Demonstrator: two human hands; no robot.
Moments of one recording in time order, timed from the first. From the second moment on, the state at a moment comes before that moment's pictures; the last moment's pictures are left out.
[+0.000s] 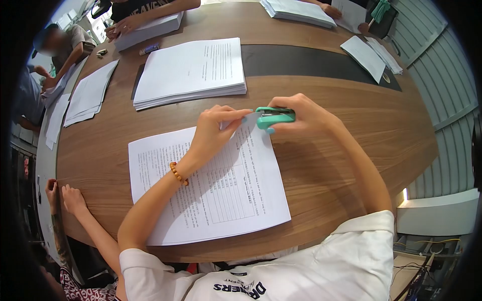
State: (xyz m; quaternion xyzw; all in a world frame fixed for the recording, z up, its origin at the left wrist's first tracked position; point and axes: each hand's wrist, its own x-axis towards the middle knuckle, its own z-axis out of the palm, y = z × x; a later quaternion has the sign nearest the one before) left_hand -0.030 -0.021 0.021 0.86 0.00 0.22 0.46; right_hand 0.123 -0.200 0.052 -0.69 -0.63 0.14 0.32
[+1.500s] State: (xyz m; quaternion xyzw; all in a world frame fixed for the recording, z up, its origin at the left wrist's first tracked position) left_hand 0.067 0.169 0.180 0.91 0.08 0.40 -0.05; right_hand 0.129 -0.194 0.056 -0.39 -0.43 0.33 0.74
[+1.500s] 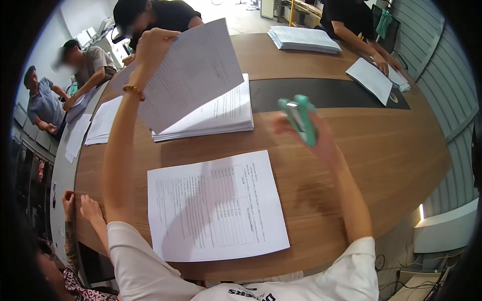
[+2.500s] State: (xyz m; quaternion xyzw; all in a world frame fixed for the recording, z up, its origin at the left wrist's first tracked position) left_hand 0.002 0.130 -0.007 0.96 -0.14 0.21 -0.09; right_hand 0.130 -0.281 0.073 -0.79 -0.45 0.30 0.27
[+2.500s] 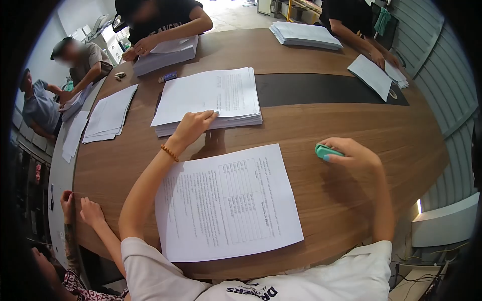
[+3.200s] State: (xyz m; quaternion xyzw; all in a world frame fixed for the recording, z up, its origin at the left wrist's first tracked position) left_hand 0.006 0.110 0.009 0.98 -0.10 0.17 0.00; right_hand 0.110 -0.288 0.014 -0.80 -0.45 0.18 0.36
